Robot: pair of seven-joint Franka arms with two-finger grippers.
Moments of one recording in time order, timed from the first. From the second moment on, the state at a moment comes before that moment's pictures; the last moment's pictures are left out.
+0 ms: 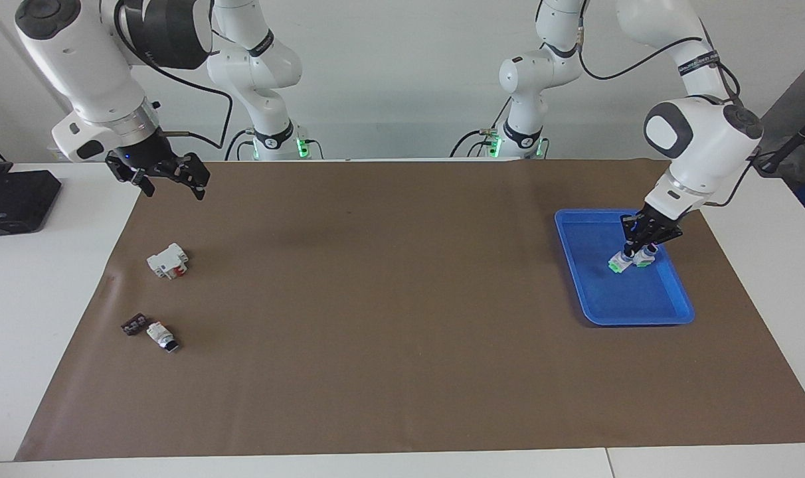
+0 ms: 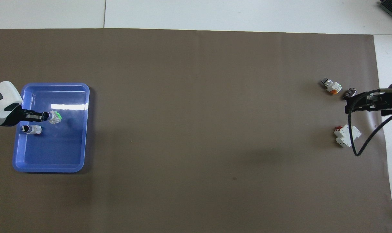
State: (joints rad) left arm 0.24 0.04 -0.10 -2.13 -0.12 2.22 0.43; right arm 0.03 0.00 -0.08 -1.65 -0.03 1.58 0.05
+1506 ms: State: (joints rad) left arm 0.23 0.05 -0.10 -1.83 -0.08 1.89 0.29; right arm 0.03 -0.01 -0.07 -1.60 -0.03 1.55 0.05
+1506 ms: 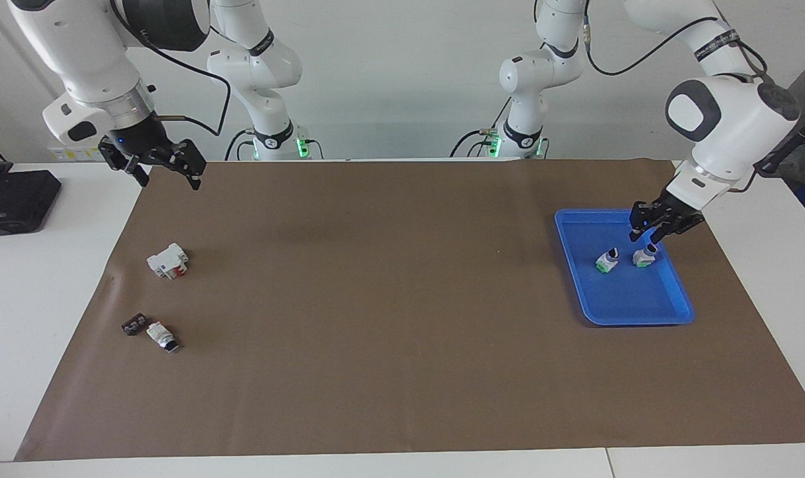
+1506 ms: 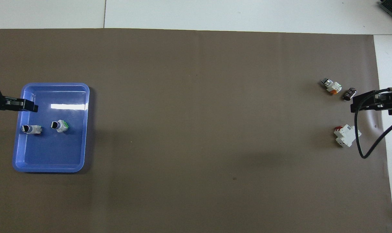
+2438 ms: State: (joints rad) left arm -0.03 0.05 -0.12 -1.48 0.01 1.51 0.04; right arm 0.03 -0.01 -0.07 -1.60 -0.03 1.55 0.05
